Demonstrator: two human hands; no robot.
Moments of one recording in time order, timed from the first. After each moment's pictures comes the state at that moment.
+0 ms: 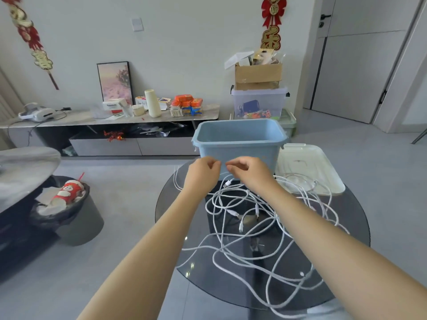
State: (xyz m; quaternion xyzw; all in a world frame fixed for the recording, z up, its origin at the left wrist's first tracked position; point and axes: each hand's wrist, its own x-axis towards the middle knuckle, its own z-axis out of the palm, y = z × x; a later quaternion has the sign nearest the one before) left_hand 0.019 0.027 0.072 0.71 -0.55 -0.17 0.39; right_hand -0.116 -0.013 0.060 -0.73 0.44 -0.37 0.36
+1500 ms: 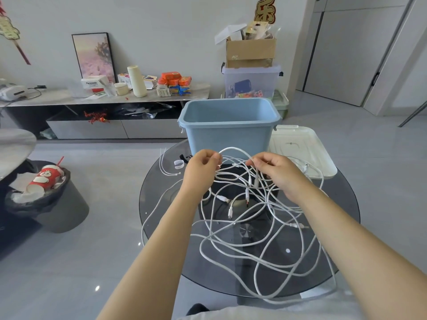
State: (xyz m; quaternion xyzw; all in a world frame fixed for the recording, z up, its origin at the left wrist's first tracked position) left_hand -0.003 0.032 0.033 0.63 -0.47 -0.33 0.53; right_hand -0.183 0.002 0.039 -0.67 0.46 -0.37 0.46
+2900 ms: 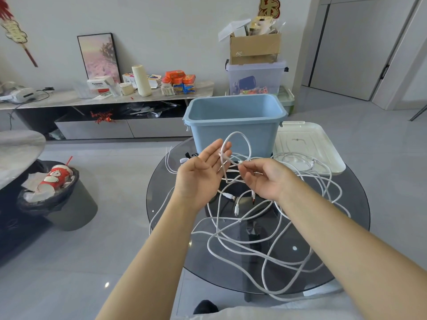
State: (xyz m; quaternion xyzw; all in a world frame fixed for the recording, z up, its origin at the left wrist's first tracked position) left_hand 0.010 0.054 0.032 0.22 -0.29 -0.68 0.64; right_hand -0.142 0.015 0.048 -0.23 0.41 -0.39 0.79
